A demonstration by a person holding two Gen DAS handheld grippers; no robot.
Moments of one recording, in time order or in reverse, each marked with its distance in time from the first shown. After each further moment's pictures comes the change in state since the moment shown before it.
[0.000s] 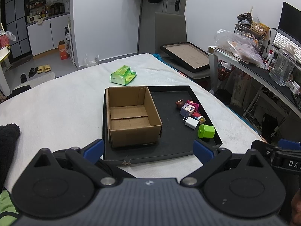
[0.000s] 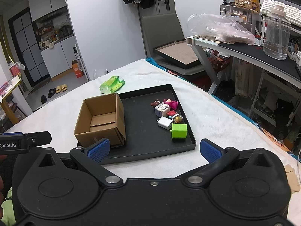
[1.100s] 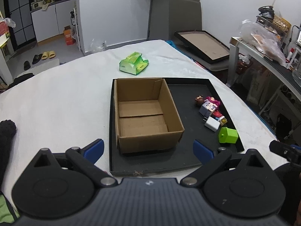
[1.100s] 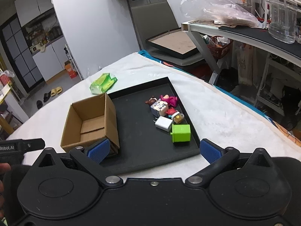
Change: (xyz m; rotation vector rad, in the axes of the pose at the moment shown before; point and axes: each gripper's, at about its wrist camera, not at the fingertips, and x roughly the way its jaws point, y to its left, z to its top) left arm 0.089 0.033 0.030 -0.044 0.100 0.050; right arm 0.078 -0.012 0.015 0.080 0.042 -0.010
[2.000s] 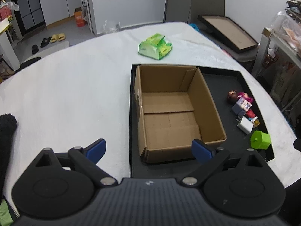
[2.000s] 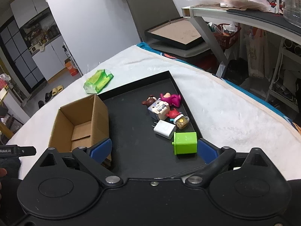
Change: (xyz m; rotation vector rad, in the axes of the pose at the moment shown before) left arm 0.088 0.047 0.022 -0.047 0.129 0.067; right arm 0.082 -0.026 0.014 0.033 0.066 0.046
